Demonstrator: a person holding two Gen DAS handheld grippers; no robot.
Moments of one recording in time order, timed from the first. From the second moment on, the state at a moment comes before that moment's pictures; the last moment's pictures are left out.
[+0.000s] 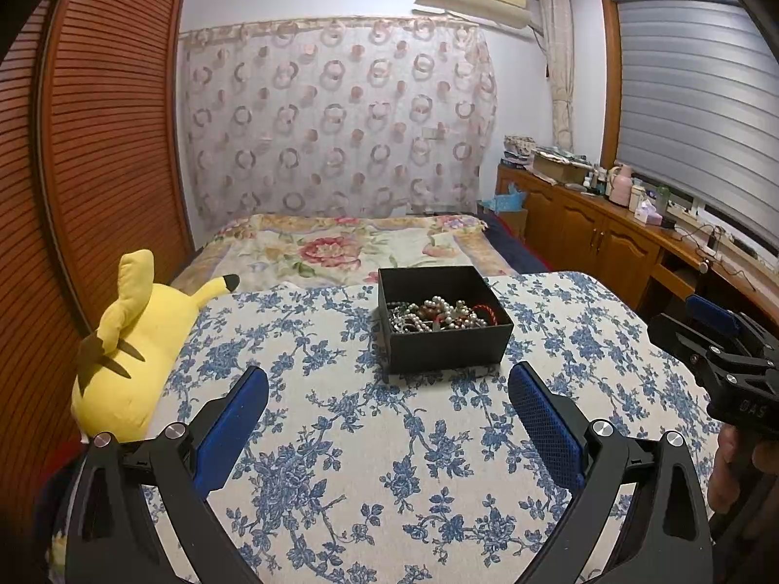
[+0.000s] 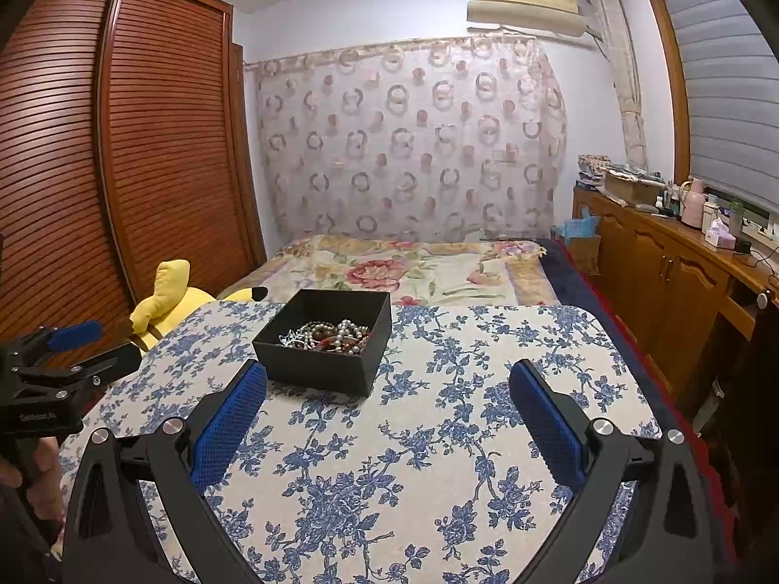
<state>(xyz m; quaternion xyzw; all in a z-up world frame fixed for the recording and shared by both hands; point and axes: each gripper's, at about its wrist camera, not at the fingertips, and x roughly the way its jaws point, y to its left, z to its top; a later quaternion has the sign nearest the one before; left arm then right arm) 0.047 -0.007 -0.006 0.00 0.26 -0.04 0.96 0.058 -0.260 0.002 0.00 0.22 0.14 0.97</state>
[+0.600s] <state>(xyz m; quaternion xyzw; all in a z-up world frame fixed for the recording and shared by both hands) 0.045 -0.009 -0.004 0.00 0.26 -0.04 0.97 0.058 -0.261 0.001 0.00 0.22 0.13 0.97</state>
